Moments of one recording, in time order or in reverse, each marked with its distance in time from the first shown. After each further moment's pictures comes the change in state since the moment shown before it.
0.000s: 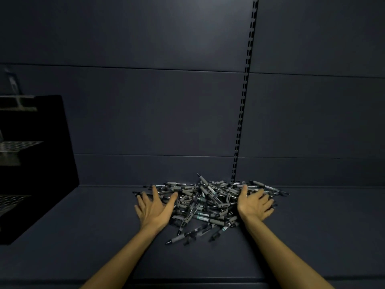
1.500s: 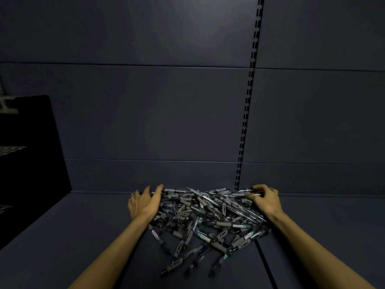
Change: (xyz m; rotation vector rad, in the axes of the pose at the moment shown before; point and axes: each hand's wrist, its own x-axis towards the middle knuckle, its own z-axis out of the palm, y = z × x) left_hand 0.086 -0.008 0.008 -0.041 0.099 -0.093; right_hand 0.111 0.024 -0.007 0.180 -0.271 -0.282
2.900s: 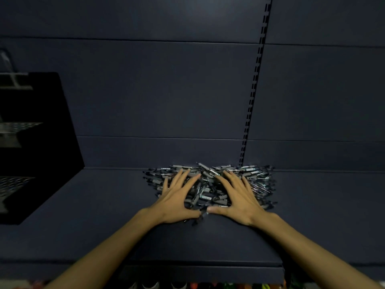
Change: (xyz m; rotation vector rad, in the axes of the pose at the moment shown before) left_hand -0.096 0.000 -0.017 0.316 -0.341 0.829; right_hand -0.141 -0.057 0.040 -0.606 -0.288 -0.621
